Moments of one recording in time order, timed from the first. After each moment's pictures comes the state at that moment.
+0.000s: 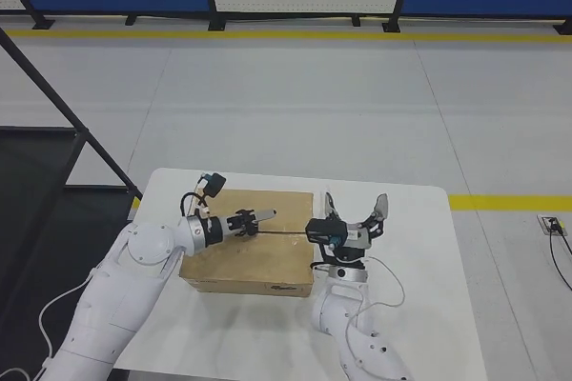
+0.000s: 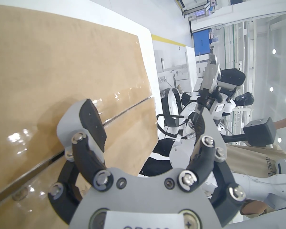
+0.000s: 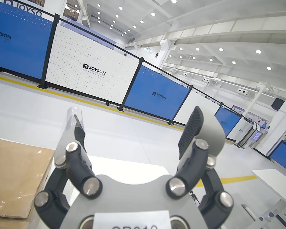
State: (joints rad) left arm 0.65 -1.11 -1.09 -1.22 -0.08 -0.16 -0.88; right arm -0.99 -1.60 1.05 -1.33 -2.04 0.80 -0.11
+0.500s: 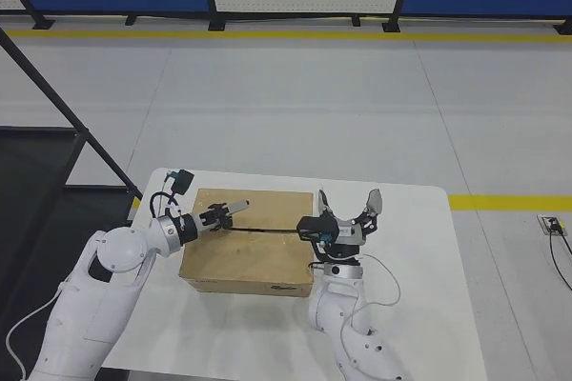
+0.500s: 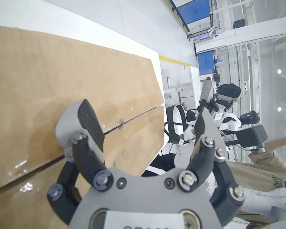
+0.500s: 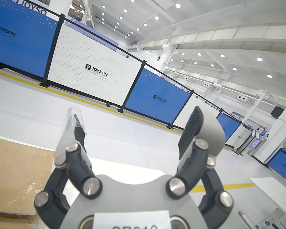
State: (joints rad) left arm 0.75 -1.07 -1.25 -1.33 -0.02 -0.11 -0.85; right arm -0.97 -1.62 1.05 -1.33 -2.12 0.77 -0.07
